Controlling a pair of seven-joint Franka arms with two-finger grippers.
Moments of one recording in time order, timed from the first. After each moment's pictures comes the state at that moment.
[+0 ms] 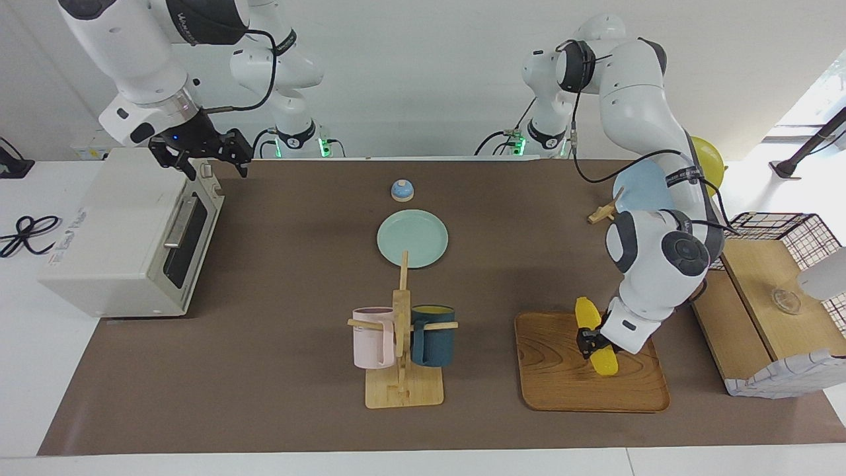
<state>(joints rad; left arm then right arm) -0.19 0.75 0.04 -1.26 -0.08 2.11 -0.09 0.02 -0.01 -0.02 -1.61 0.01 1.48 -0.03</state>
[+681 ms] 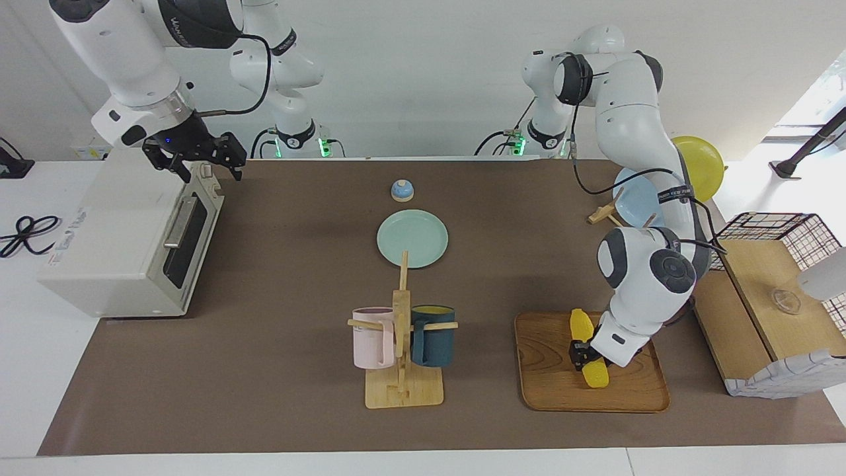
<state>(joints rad) -0.19 0.80 0.03 -1.21 -0.08 2.13 -0.08 0.03 -0.02 -0.04 -1.62 0.01 1.49 -0.03</state>
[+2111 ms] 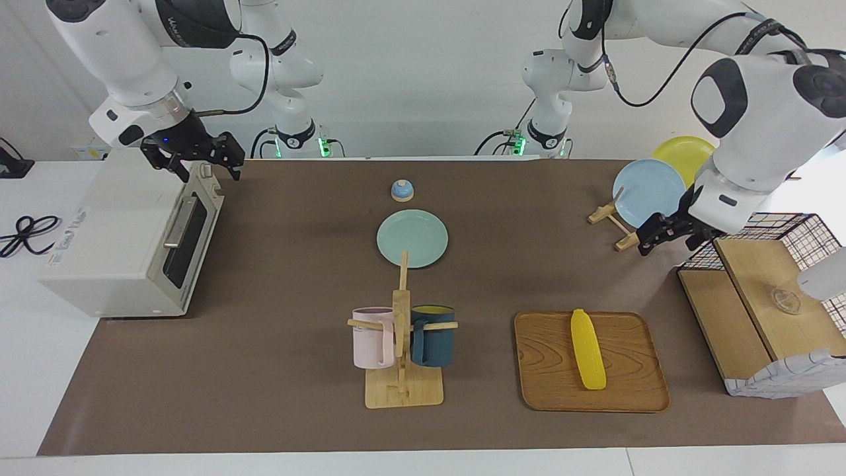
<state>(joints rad) -0.16 0.32 0.10 -1.22 -0.04 1.51 -0.08 0.03 -0.02 -0.05 -1.62 0.01 1.49 -0.03</state>
